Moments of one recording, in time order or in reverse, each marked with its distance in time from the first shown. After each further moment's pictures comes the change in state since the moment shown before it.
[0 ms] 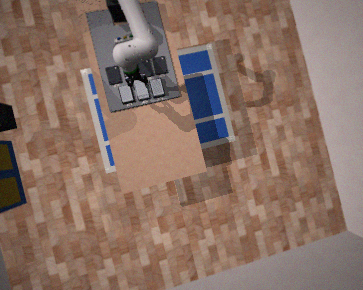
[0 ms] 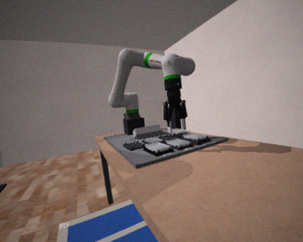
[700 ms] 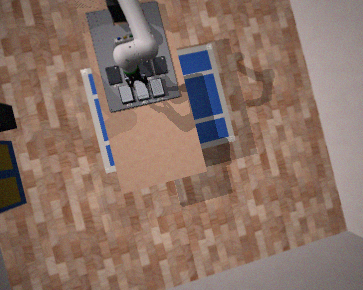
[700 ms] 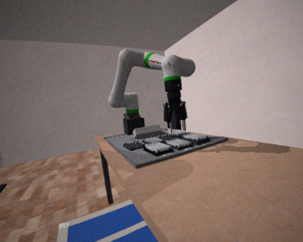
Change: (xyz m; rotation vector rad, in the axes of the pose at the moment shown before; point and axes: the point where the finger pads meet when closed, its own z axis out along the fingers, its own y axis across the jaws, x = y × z) arm 0.000 0.000 0.007 0.000 0.000 -0.020
